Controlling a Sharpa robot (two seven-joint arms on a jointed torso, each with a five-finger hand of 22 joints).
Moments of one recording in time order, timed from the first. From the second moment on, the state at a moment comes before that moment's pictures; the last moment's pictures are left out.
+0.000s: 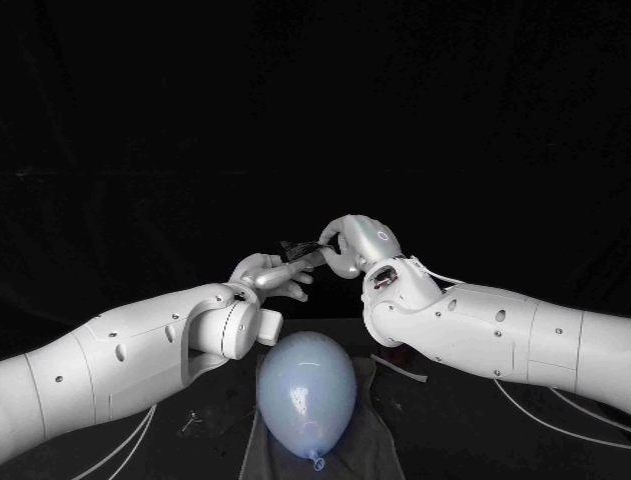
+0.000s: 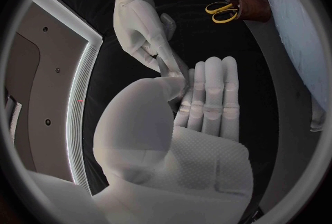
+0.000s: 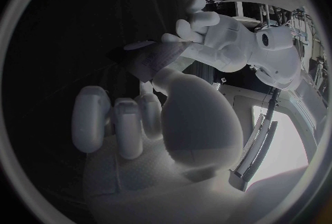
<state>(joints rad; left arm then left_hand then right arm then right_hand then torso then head) 1.30 -0.54 -0.04 1.27 -0.12 -0.48 0.08 1.33 -0.09 0.74 0.13 0.05 0.94 0.14 0.43 0.32 1.15 0.08 0.46 0.21 1.14 0.02 0.89 0.55 0.17 0.91 0.13 0.81 0.47 1.38 -0.46 -0.14 1.23 -1.48 -0.81 -0.37 1.27 -0.08 0.60 0.01 0.04 1.05 0.06 0.35 0.51 1.46 -0.01 1.42 1.31 1.46 -0.07 1.56 1.31 0.07 1.42 0.04 1.34 1.31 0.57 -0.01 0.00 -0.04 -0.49</state>
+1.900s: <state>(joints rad) 1.31 -0.53 -0.04 1.23 -0.22 -0.46 0.01 1.12 -0.11 0.90 0.00 0.05 0.97 0.11 0.50 0.34 1.20 0.06 0.46 0.21 1.16 -0.01 0.94 0.58 0.17 0.88 0.11 0.90 0.53 1.38 -0.61 -0.14 1.48 -1.45 -0.65 -0.16 1.29 -0.01 0.72 -0.04 0.06 0.98 0.12 0.25 0.45 1.46 0.04 1.47 1.31 1.47 -0.02 1.57 1.31 0.08 1.43 0.08 1.34 1.31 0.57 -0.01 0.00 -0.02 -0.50</state>
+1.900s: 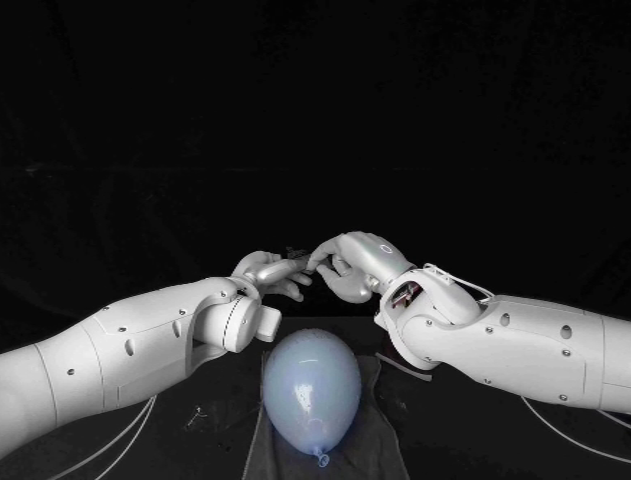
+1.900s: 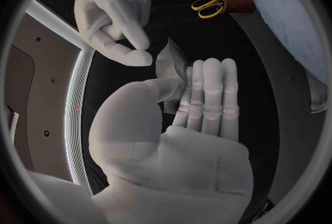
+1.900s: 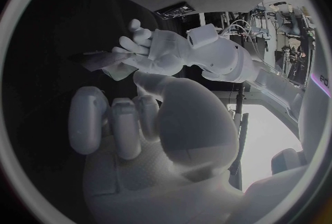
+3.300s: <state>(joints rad) 1.31 -0.53 -0.04 1.26 -0.36 -0.43 -0.01 1.10 -0.07 0.89 -0.01 0.05 0.96 0.12 0.50 0.36 1.18 0.06 0.46 0.21 1.07 0.01 0.96 0.60 0.17 0.78 0.14 0.94 0.56 1.38 -0.53 -0.14 1.39 -1.50 -0.54 -0.40 1.21 -0.07 0.71 0.00 0.06 0.90 0.17 0.16 0.40 1.46 0.08 1.45 1.31 1.46 0.00 1.57 1.31 0.07 1.42 0.10 1.32 1.31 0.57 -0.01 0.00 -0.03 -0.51</state>
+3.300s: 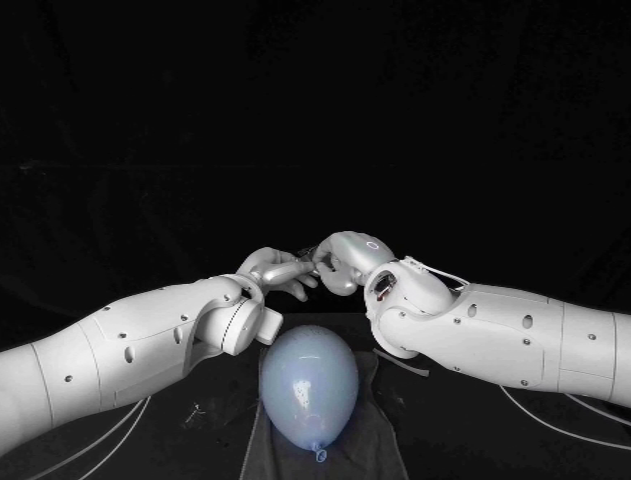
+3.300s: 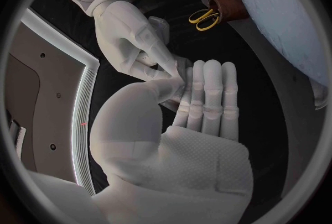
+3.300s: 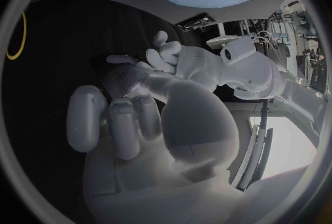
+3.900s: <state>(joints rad) 1.31 -0.53 -0.04 1.27 -0.41 -0.44 -0.01 1.12 -0.04 0.91 -0.03 0.05 0.91 0.17 0.55 0.39 0.90 0.14 0.35 0.16 0.83 0.09 0.86 0.53 0.15 0.62 0.21 0.82 0.51 1.39 -0.53 -0.14 1.41 -1.51 -0.50 -0.45 1.25 -0.08 0.71 -0.04 0.07 0.88 0.18 0.13 0.38 1.47 0.09 1.44 1.31 1.47 0.01 1.56 1.31 0.07 1.42 0.11 1.32 1.31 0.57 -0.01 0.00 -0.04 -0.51</state>
